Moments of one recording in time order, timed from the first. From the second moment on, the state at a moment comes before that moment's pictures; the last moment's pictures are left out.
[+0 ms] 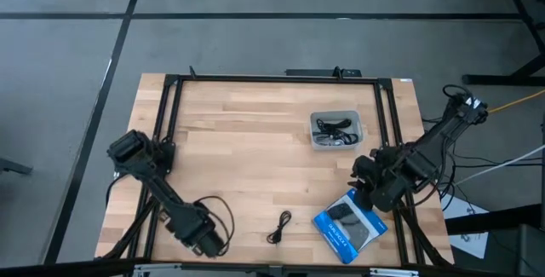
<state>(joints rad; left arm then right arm) -0.81 1.88 1.34 -1.24 0.48 -1.75 0.77 1.18 1.04 -1.11 0.45 1.18</state>
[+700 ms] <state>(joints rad) -0.43 1.88 1.29 -0.74 -0.17 -1.25 0.78 1.22 1.04 -1.04 0.44 1.18</state>
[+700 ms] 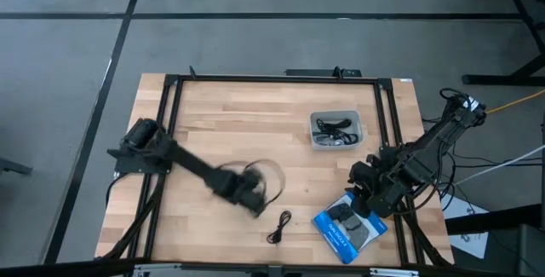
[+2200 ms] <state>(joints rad) -0.44 2.27 1.73 -0.64 0.17 -0.74 0.79 1.22 1.04 -1.05 0.46 1.17</state>
